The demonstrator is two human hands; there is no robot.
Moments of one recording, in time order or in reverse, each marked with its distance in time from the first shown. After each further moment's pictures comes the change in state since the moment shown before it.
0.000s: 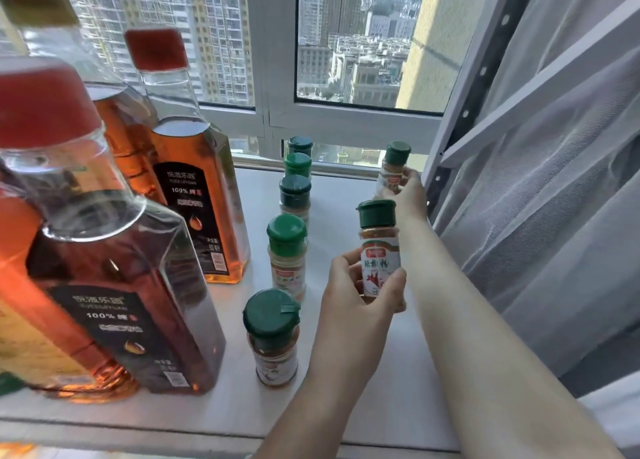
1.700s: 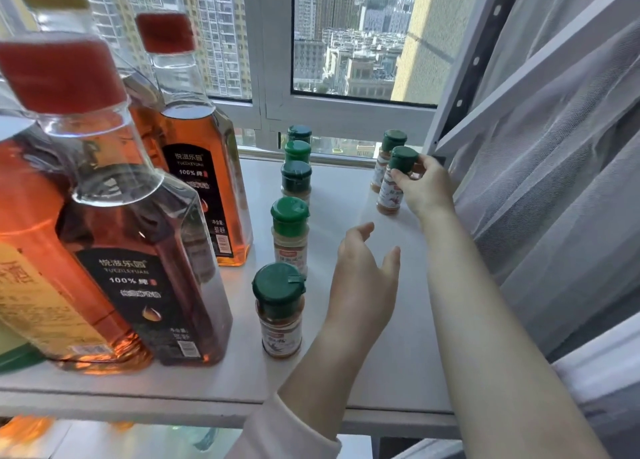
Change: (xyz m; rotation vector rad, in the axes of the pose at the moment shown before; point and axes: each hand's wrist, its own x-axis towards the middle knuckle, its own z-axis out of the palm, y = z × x) left_hand 0.017 -0.006 0.007 0.432 0.008 0.038; right_hand -0.045 -0.032 -0.047 -0.064 0.013 -0.073
